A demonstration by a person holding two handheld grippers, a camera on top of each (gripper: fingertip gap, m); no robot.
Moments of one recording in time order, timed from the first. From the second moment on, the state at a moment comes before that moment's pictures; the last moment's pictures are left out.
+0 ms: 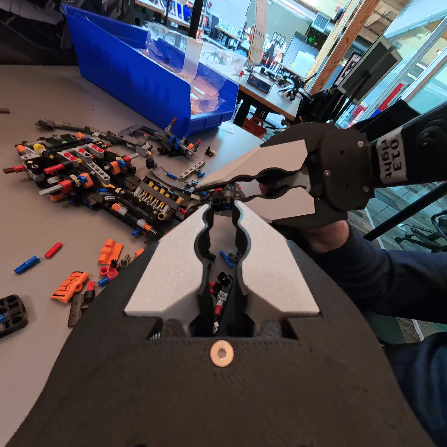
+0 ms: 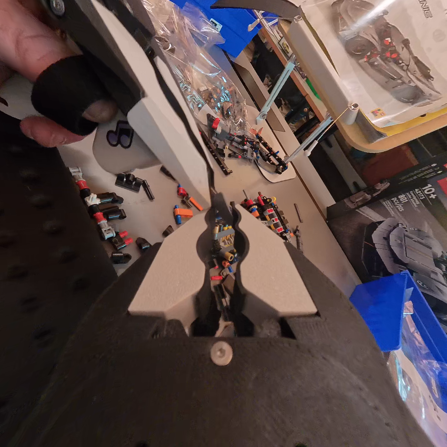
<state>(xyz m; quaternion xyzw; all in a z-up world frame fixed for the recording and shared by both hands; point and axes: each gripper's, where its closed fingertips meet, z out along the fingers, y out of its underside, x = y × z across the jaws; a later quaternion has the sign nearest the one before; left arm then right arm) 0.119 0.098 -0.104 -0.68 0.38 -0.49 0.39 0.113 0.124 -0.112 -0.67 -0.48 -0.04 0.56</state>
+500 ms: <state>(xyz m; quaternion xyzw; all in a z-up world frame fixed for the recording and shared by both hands) 0.116 0.098 -0.089 -0.65 0.40 -0.48 0.44 0.113 0.118 -0.096 -0.65 -0.46 0.01 0.60</state>
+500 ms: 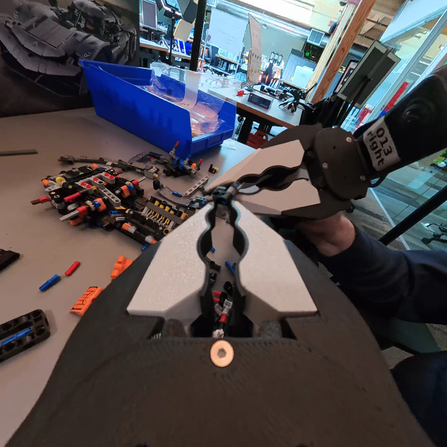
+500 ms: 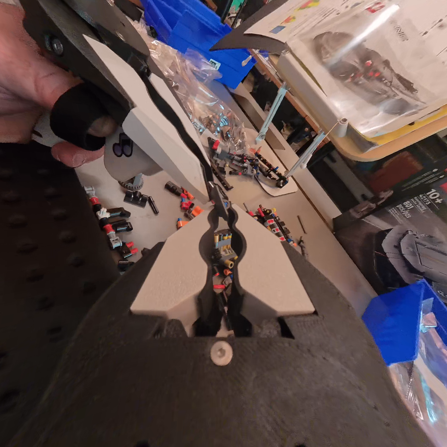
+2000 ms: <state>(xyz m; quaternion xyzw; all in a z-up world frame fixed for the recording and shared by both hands) 0.114 0.085 -0.074 -0.61 0.38 -0.58 0.39 0.112 0.116 -0.091 -0.57 -0.51 -0.14 0.62</state>
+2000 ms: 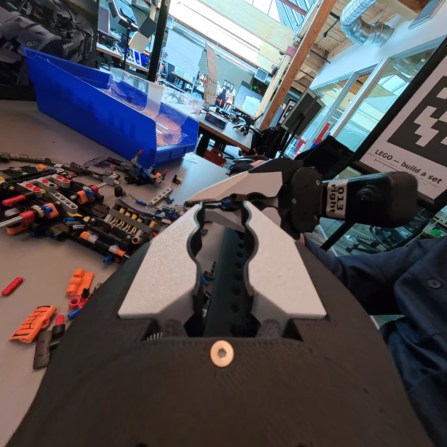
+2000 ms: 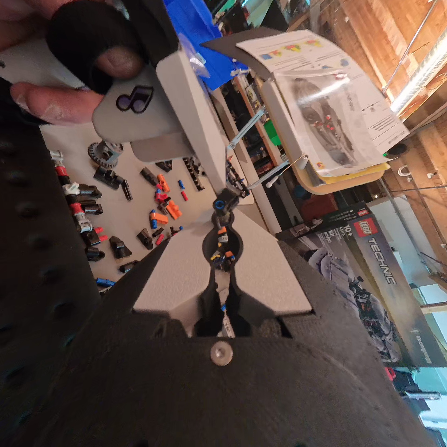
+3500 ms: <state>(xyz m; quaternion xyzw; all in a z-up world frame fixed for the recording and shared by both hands) 0.106 0.101 -0.087 -0.65 0.37 -0.53 0.40 0.124 0.127 -0.127 -0.70 -0.46 0.06 0.54</state>
